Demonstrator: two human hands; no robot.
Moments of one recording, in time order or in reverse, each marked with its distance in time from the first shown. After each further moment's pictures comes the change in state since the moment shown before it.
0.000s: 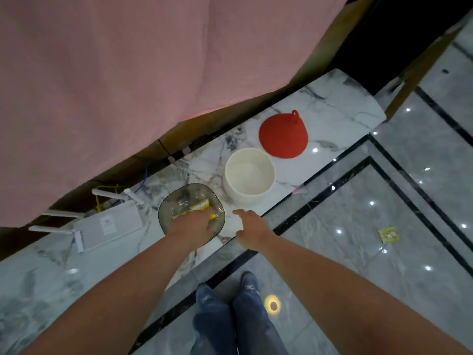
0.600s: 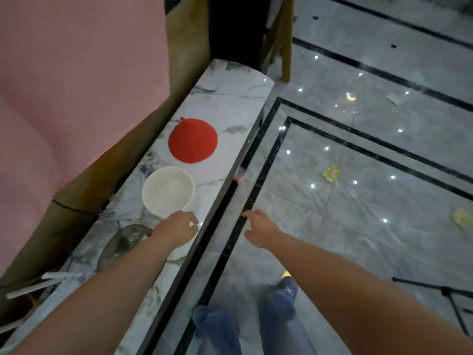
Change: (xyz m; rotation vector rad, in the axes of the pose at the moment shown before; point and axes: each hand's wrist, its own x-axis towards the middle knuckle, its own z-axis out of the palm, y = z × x) left_hand 0.036 0.156 -0.027 0.130 -0.132 0.213; right_hand -0.104 0.175 -0.038 0.341 0.184 0.236
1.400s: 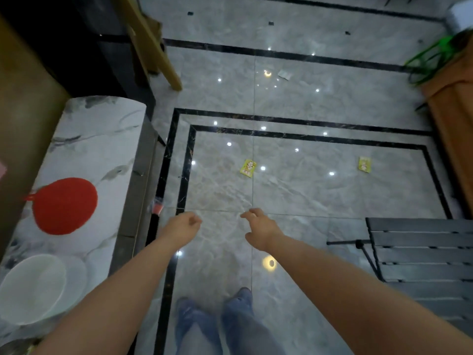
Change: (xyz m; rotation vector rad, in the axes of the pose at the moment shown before) left_hand 0.104 0.407 0.065 -0.098 -0.124 0.207; right_hand -0.089 0.328 -0.167 0.140 0.190 0.274
